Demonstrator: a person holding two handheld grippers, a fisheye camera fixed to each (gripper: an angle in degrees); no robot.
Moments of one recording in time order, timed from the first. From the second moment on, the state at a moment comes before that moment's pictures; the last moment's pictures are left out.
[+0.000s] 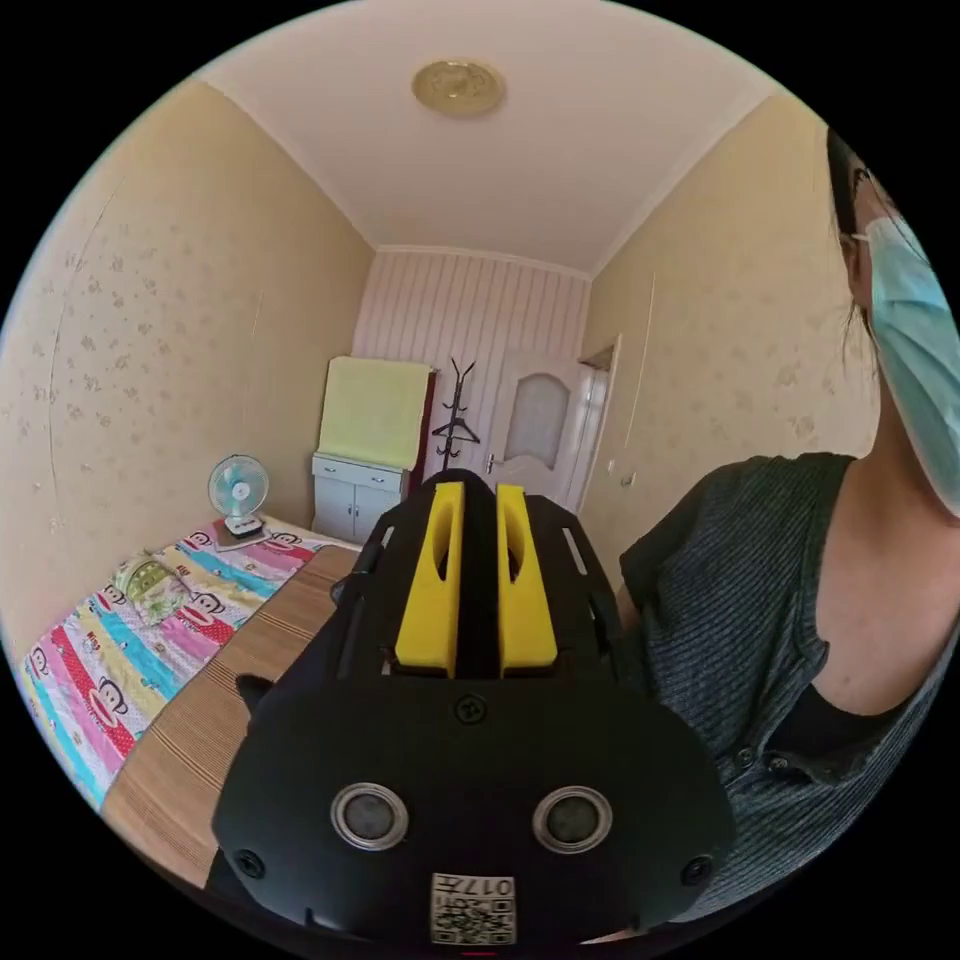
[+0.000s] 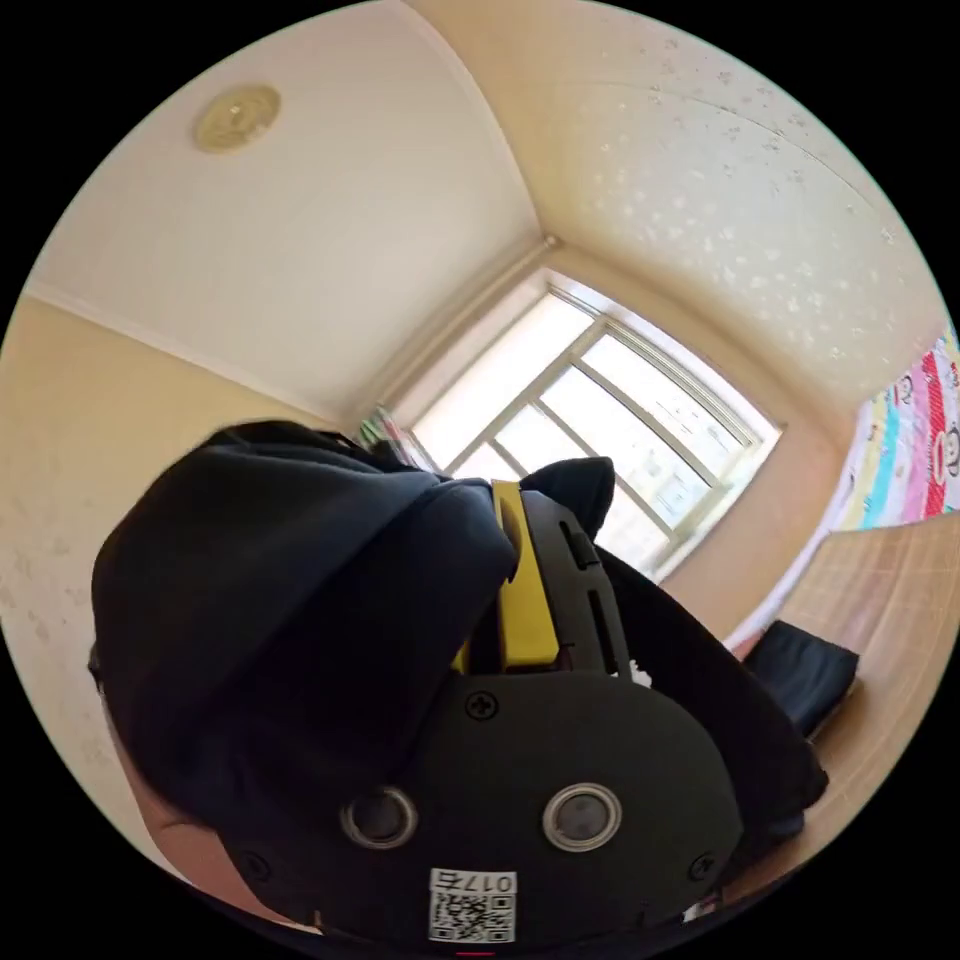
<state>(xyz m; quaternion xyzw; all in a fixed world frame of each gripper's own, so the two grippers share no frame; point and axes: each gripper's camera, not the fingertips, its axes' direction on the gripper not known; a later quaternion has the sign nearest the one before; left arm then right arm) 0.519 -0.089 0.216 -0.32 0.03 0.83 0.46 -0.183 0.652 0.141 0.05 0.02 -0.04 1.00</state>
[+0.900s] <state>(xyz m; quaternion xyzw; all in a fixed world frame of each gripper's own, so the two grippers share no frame) 0.570 -0.356 0.164 -0.14 0.07 0.70 0.70 -0.107 0.600 0.135 0.00 0.74 0.10 0.66</state>
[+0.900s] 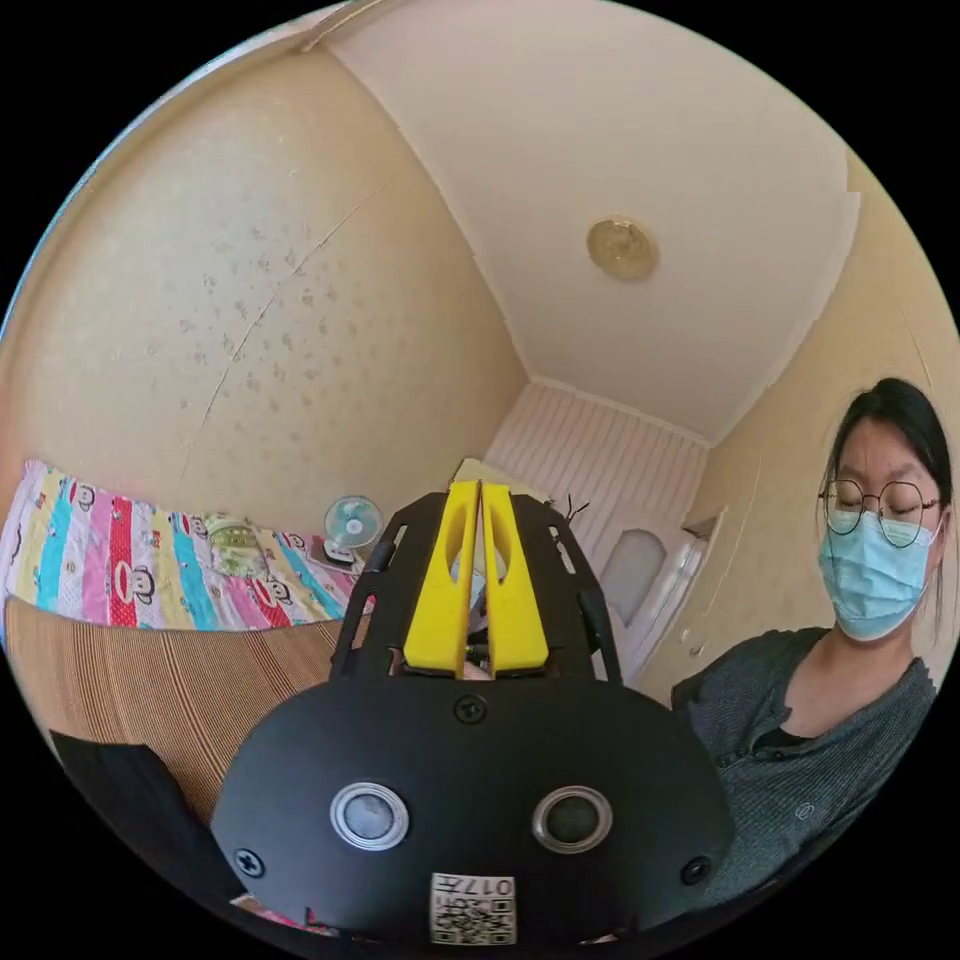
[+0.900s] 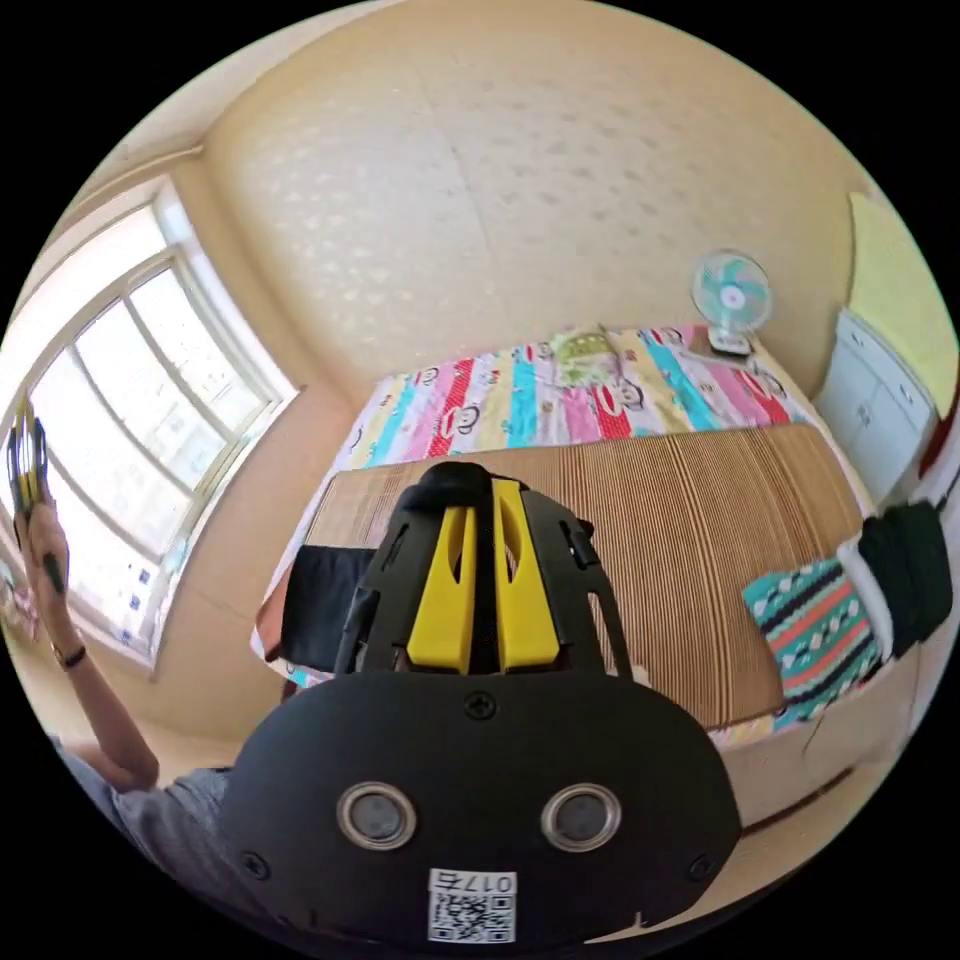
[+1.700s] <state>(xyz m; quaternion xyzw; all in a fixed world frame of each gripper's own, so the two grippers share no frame) 0.352 -0.498 0.149 -0.07 -0.26 0.48 0.84 0.063 0.618 0.019 -0.20 0.71 0.32 0.59</state>
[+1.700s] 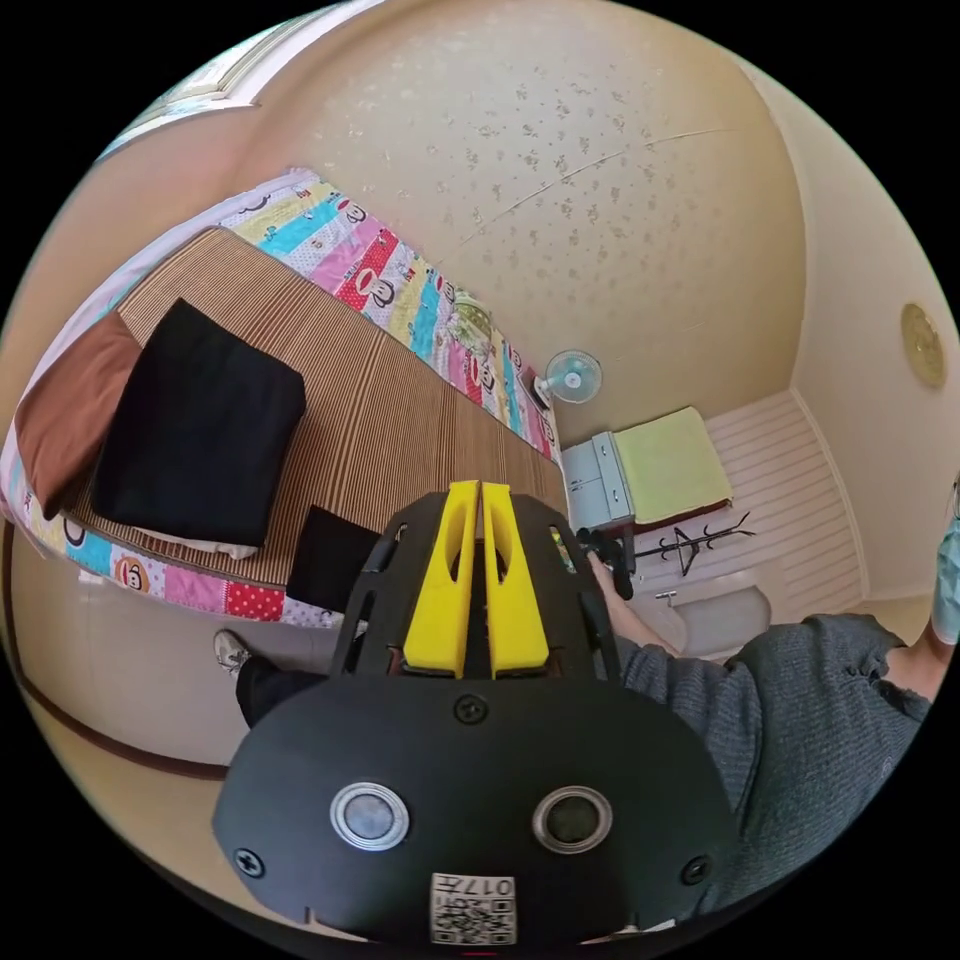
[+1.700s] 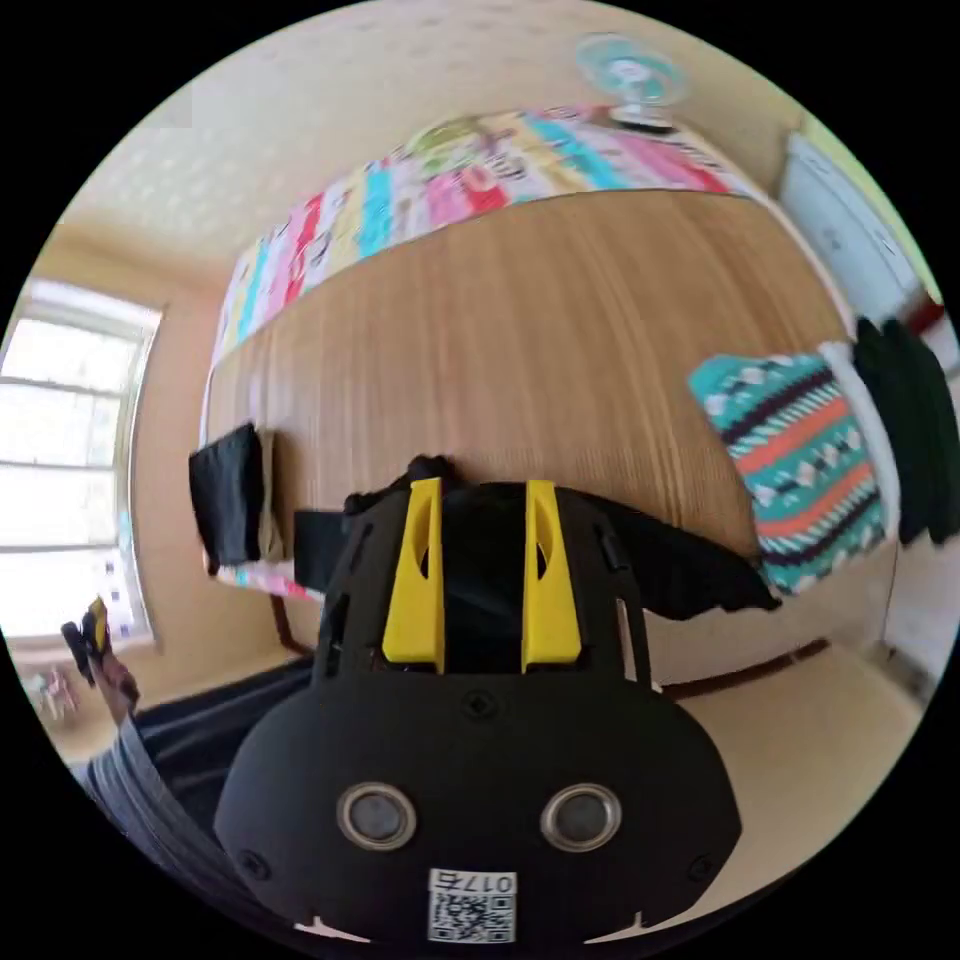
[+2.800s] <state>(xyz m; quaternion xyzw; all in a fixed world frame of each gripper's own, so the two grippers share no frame) 0.277 -0.363 0.353 -0.10 -0.36 0.52 0.77 -0.299 0.654 0.231 -0.32 0.66 -0.32 0.60</state>
